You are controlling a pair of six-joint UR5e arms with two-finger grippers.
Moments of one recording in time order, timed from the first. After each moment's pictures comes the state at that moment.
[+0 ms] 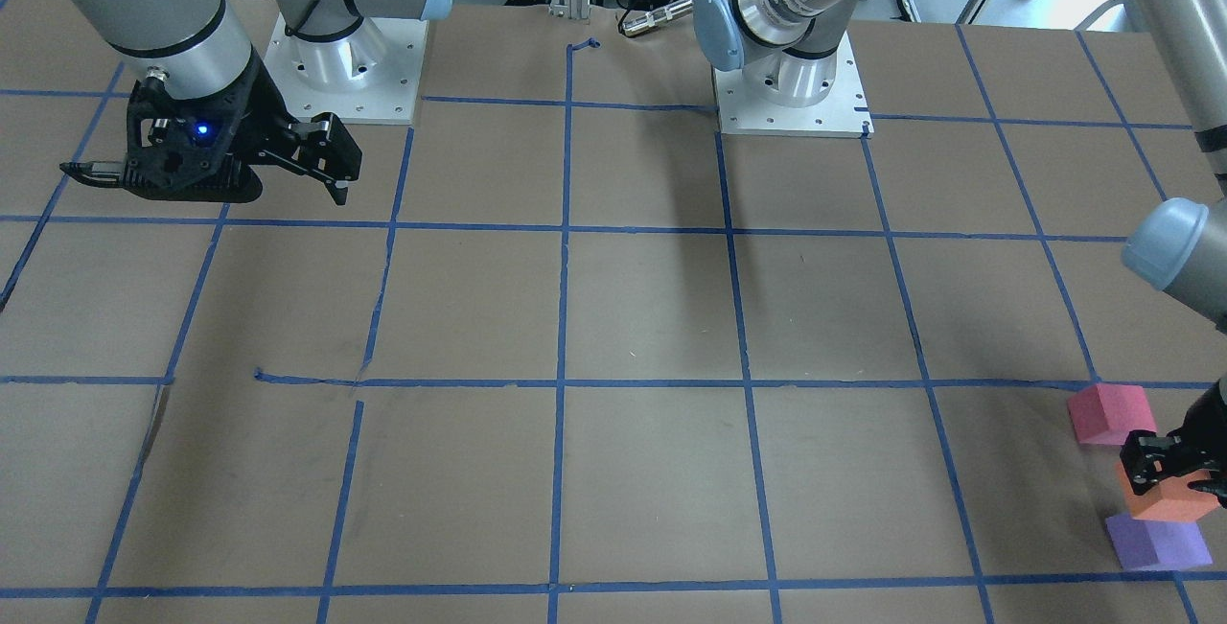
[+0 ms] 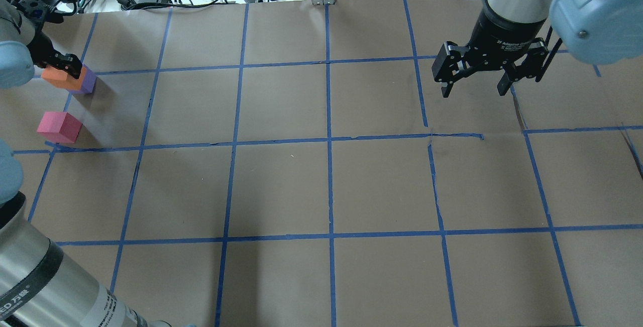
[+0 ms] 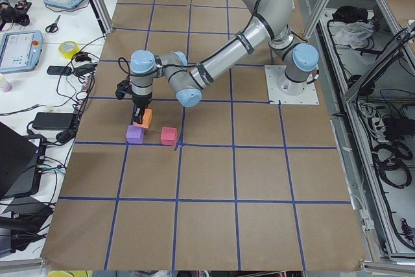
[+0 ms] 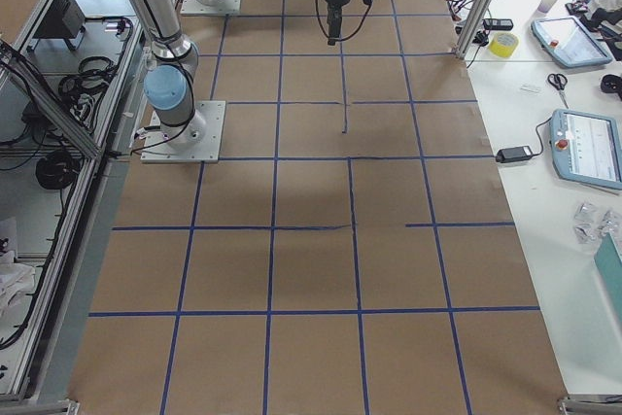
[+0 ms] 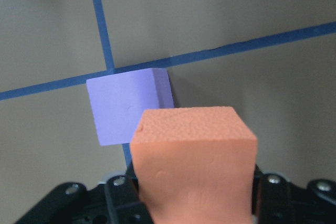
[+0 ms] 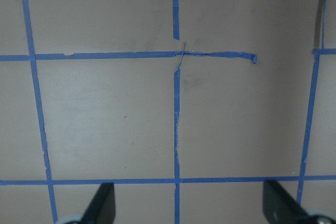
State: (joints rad) left arm -1.04 -2.17 -1.42 -0.86 1.61 0.69; right arm 1.56 -1.54 1.60 -1.56 -1.57 0.00
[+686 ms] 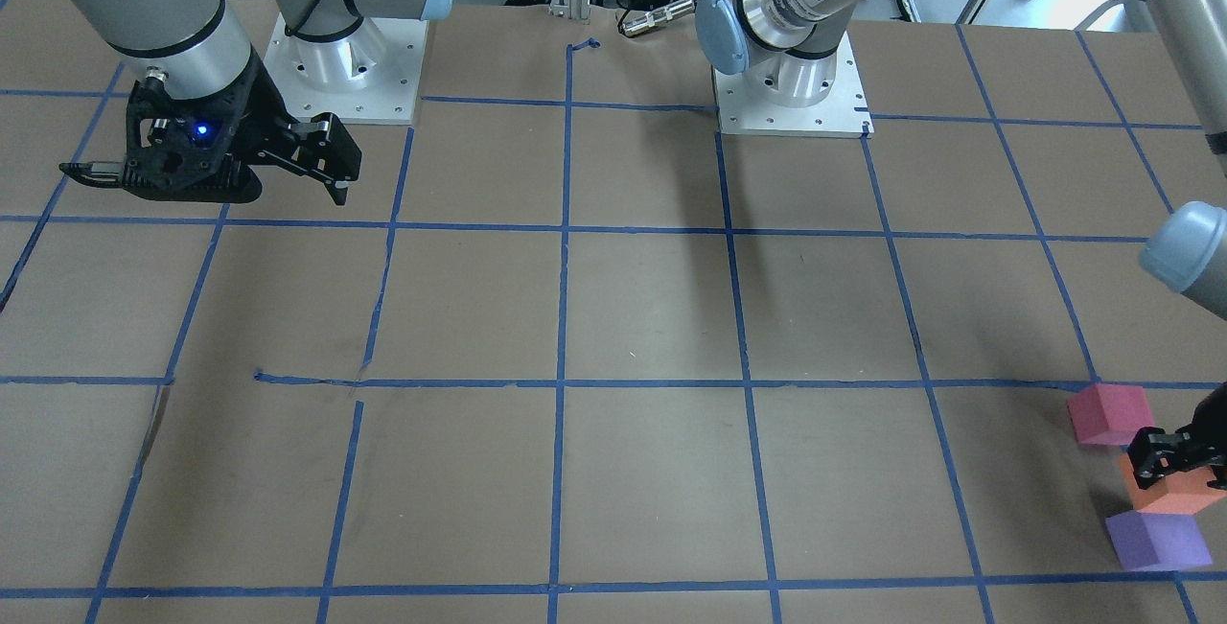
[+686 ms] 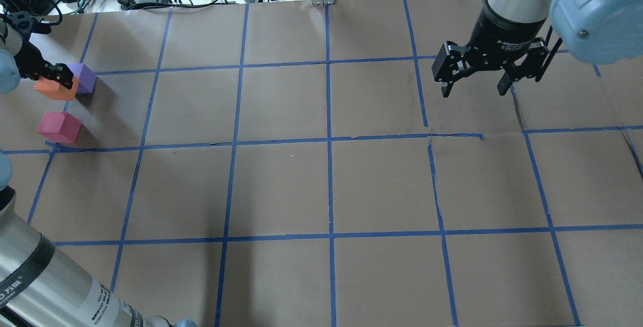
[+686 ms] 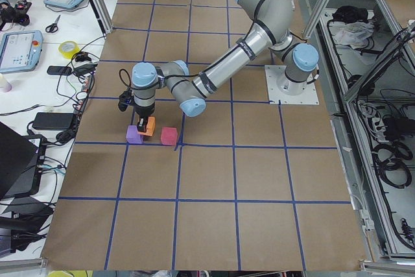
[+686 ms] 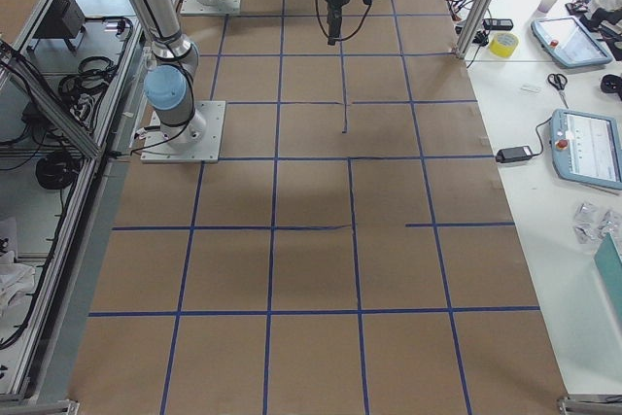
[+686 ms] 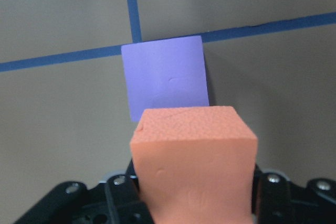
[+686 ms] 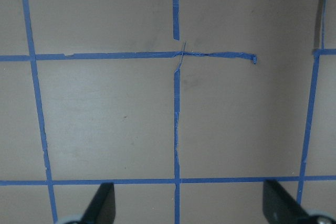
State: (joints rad) left arm -0.99 -2.19 -1.42 -0.89 1.59 0.68; right arm 1.56 -1.54 1.60 -1.56 -1.57 0.00
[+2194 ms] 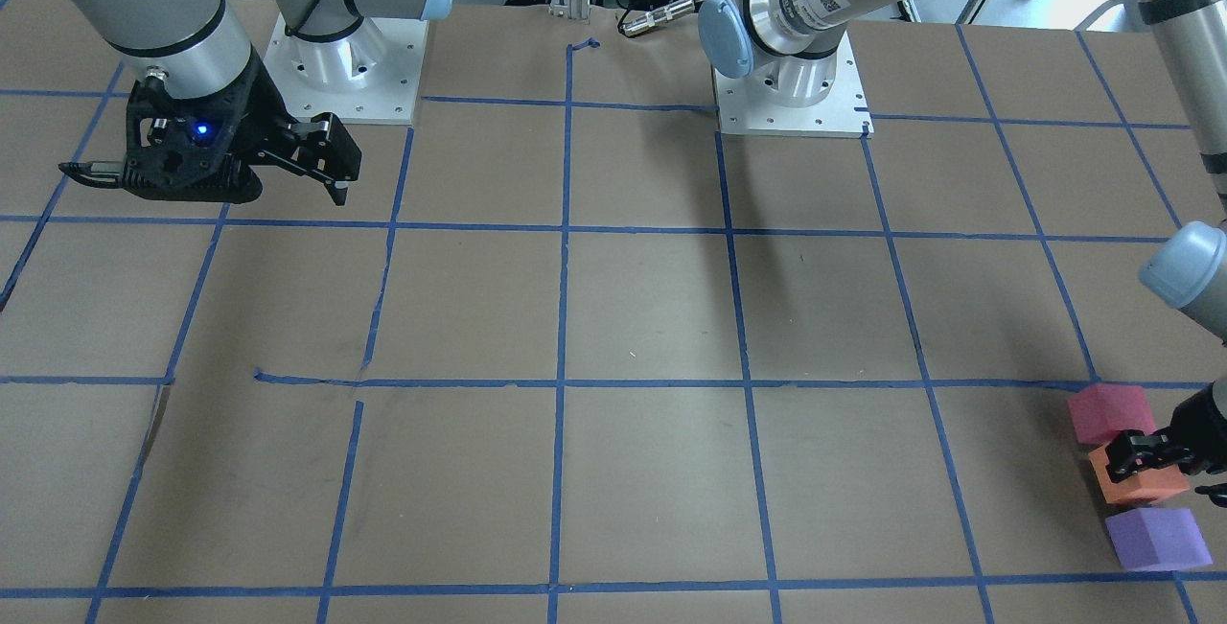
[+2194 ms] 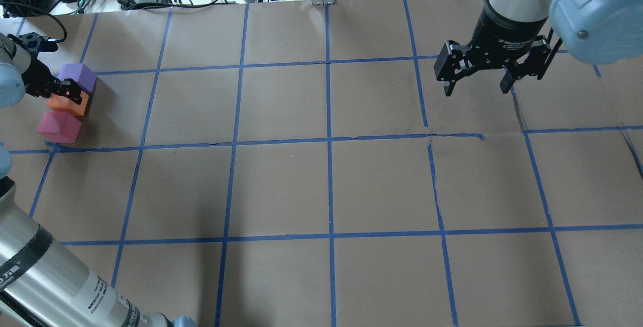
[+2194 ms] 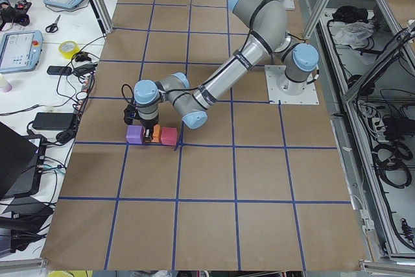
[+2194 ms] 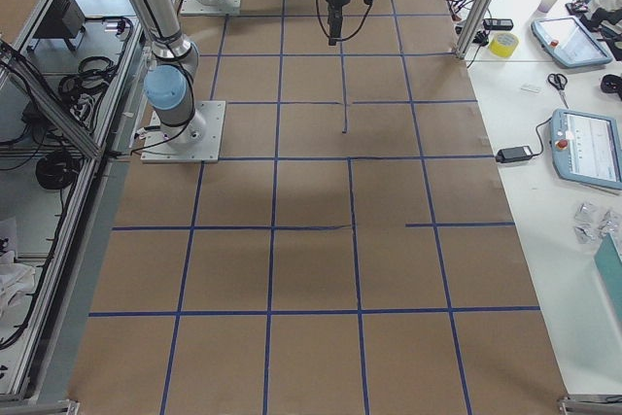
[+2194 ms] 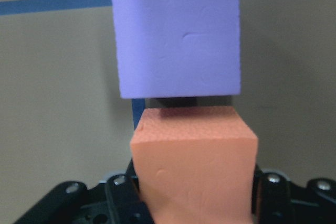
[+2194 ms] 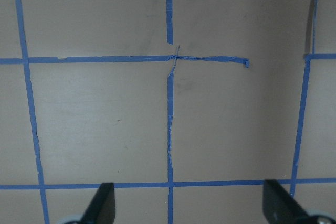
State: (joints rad) left arm -0.96 -2.26 -1.42 -0.91 1.55 0.66; right arm 1.56 -1.54 1.60 -1.58 -1.59 -0.01
